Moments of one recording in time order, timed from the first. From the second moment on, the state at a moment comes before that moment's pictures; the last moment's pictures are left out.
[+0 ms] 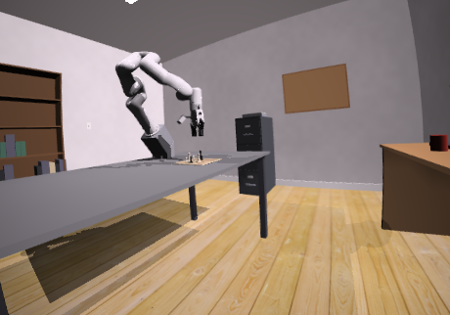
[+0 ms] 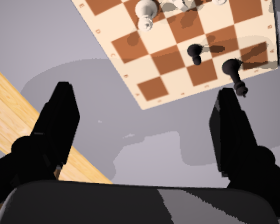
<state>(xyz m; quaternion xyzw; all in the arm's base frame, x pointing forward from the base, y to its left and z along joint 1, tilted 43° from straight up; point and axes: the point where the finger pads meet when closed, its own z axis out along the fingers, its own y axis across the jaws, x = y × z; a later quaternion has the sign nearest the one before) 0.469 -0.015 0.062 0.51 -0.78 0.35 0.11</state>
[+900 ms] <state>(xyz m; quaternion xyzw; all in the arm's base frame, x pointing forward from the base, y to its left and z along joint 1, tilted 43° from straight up) 0.470 -0.020 0.058 0.40 -0.84 0.35 0.07</state>
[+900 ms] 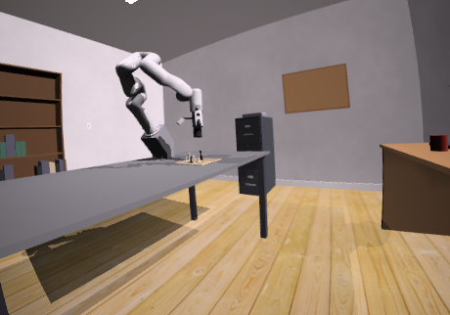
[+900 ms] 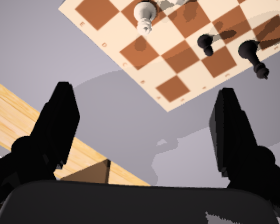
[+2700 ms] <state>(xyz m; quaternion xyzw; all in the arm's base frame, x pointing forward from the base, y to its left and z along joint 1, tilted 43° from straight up) 0.476 -0.041 0.038 -0.19 -0.91 0.33 -0.17</state>
